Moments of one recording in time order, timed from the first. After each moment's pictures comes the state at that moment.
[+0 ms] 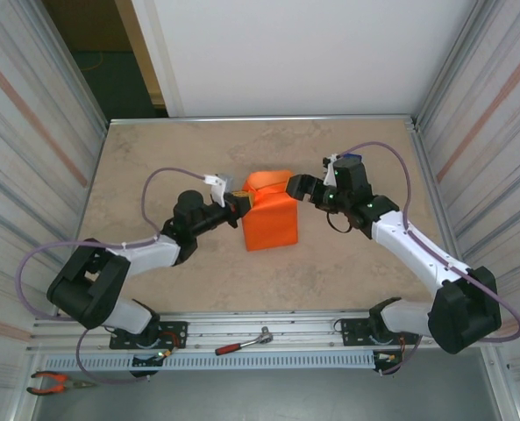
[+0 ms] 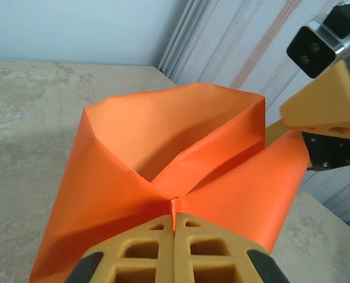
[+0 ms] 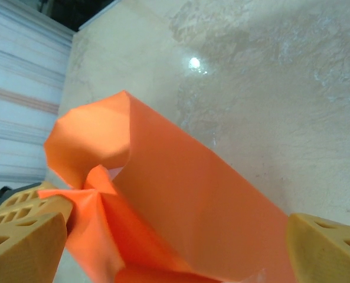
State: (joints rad) left arm -0.56 1.43 0.54 0.77 0.39 -0.38; right arm 0.45 1.25 0.91 -0.28 -0.25 0.72
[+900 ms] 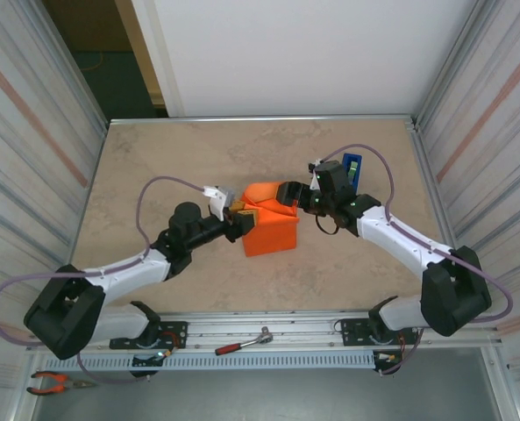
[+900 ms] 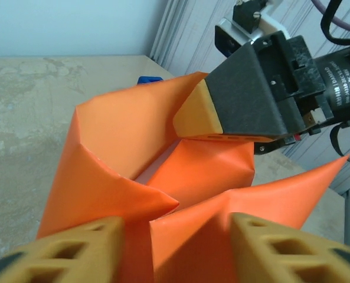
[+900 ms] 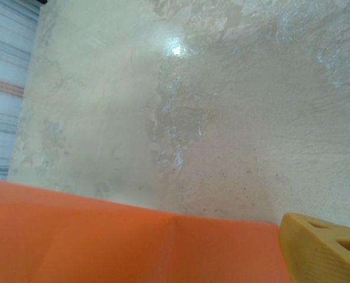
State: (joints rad) left arm -0.64 1.22 0.47 0.60 0.31 -0.32; right arm 0.52 1.36 0.92 -0.23 -0.19 0.70
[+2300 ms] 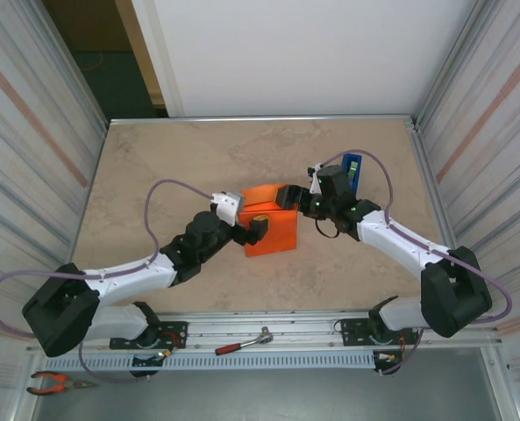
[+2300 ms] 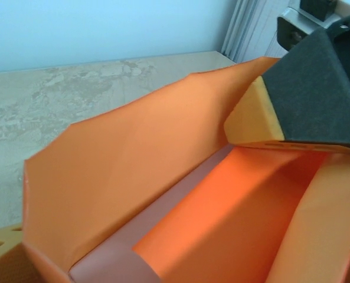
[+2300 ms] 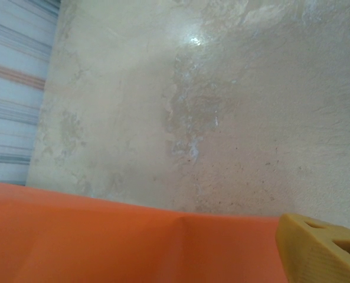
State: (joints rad) left arm -0.83 1.24 0.52 0.48 -0.16 -0.23; right arm 0.52 1.35 0.85 -0.14 -0.26 0.73
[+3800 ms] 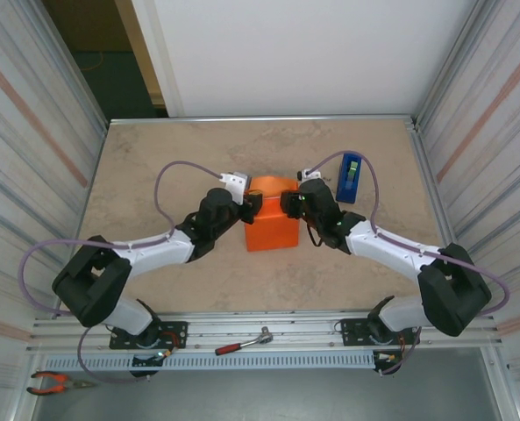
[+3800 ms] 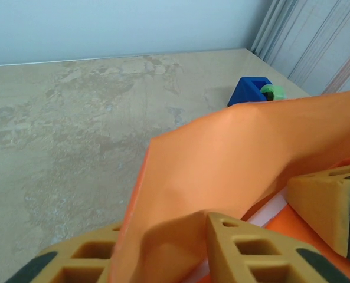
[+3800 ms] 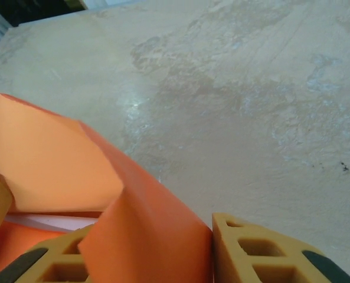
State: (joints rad) left arm -0.74 1.48 0.72 0.47 -0.11 -0.26; right arm 0.69 1.37 0.79 0.03 0.23 0.51
